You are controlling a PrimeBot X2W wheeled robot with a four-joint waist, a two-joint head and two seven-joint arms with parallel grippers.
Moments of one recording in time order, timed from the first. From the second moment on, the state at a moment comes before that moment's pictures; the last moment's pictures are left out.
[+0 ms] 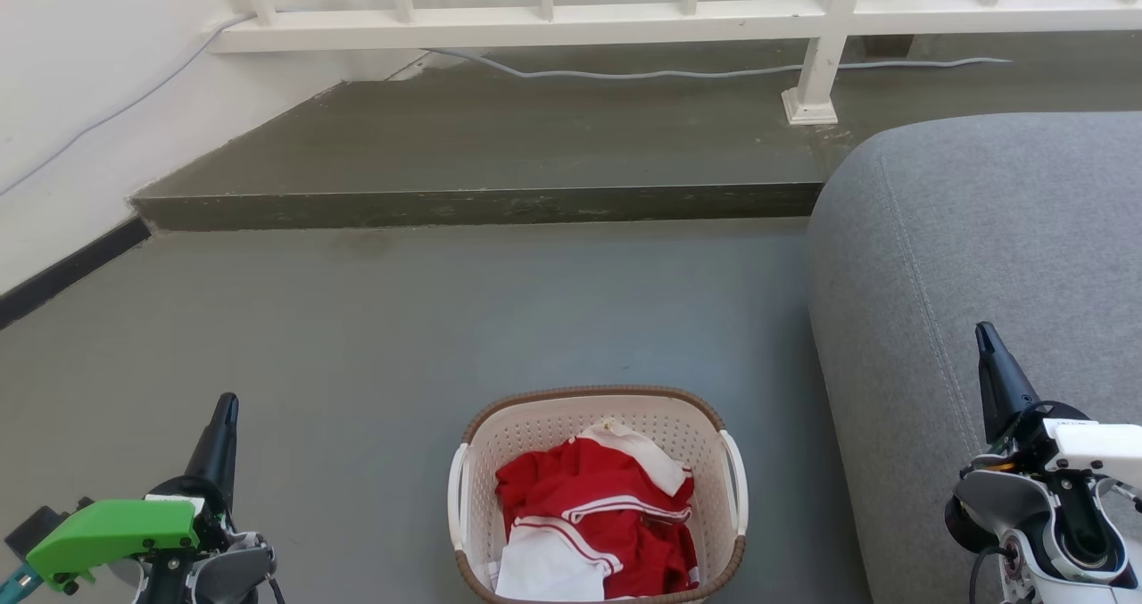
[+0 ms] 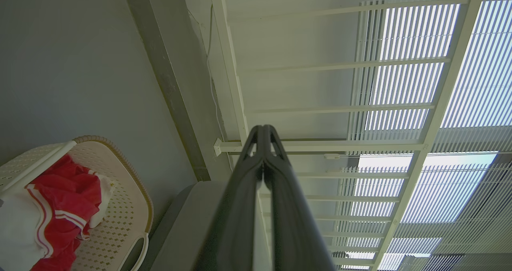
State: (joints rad) left arm -0.06 0.04 0.08 0.28 -1.61 -0.12 0.11; right arm -0.05 -0.04 -0.13 0.28 1.62 0.12 0.11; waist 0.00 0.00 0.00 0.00
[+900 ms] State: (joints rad) left arm -0.06 0.04 0.08 0.28 -1.61 -0.12 0.11; right arm -0.05 -0.04 -0.13 0.28 1.62 0.12 0.11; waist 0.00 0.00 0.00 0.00
